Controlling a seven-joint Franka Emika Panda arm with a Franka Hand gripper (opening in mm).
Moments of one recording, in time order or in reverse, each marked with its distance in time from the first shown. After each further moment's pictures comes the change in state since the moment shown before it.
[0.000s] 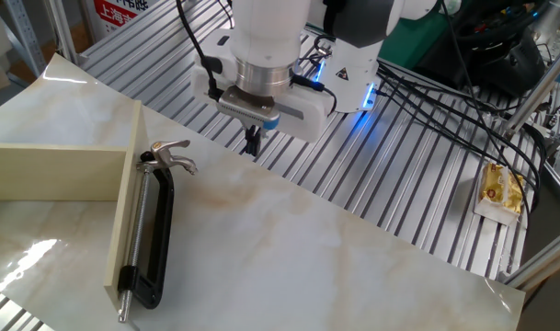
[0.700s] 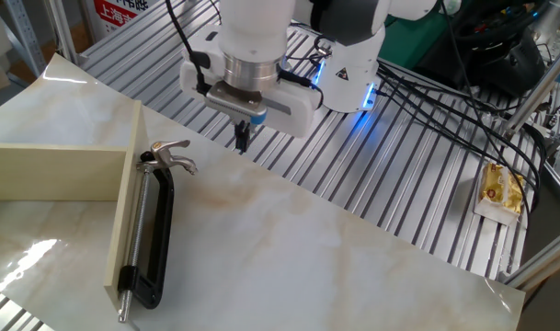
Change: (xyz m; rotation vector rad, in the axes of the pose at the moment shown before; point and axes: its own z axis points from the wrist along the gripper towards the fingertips) arm 0.004 -0.022 0.003 0.015 0.000 0.016
